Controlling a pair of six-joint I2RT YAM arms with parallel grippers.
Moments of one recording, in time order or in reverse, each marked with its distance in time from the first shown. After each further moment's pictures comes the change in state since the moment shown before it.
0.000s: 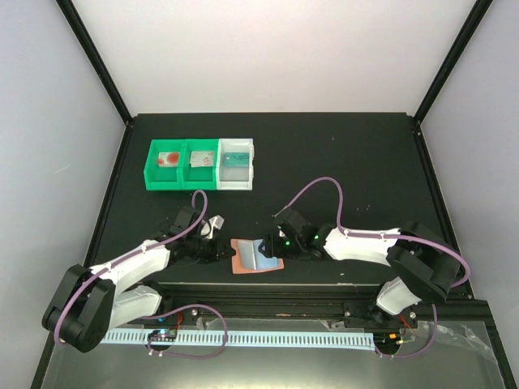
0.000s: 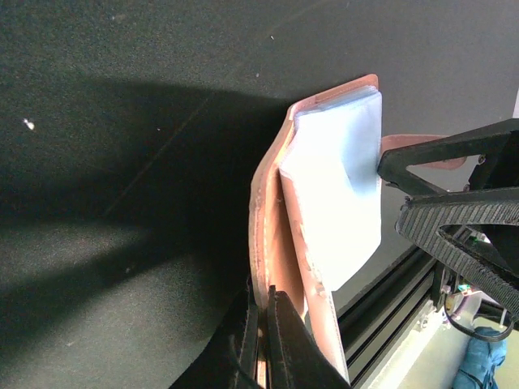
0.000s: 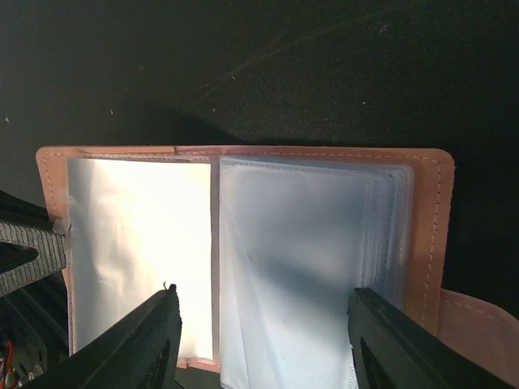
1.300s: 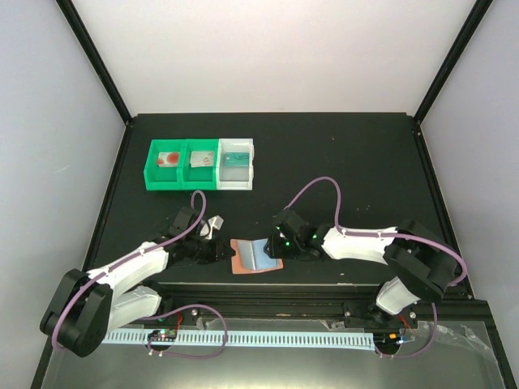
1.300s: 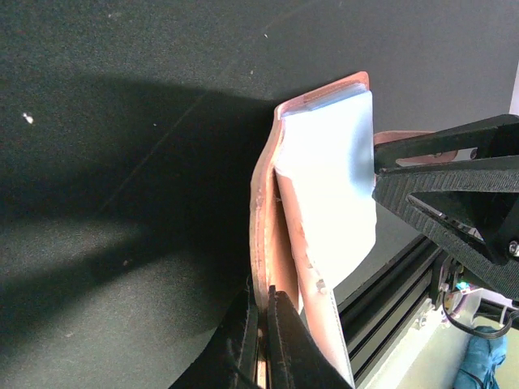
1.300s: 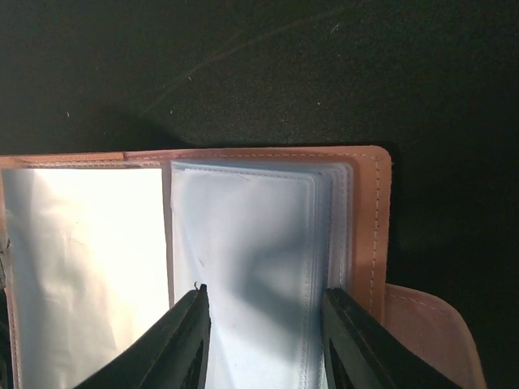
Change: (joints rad) left arm -0.001 -0.035 -0.007 -0.008 0.000 -0.001; right arm 0.002 0.018 0.013 -0.045 0.040 -0.013
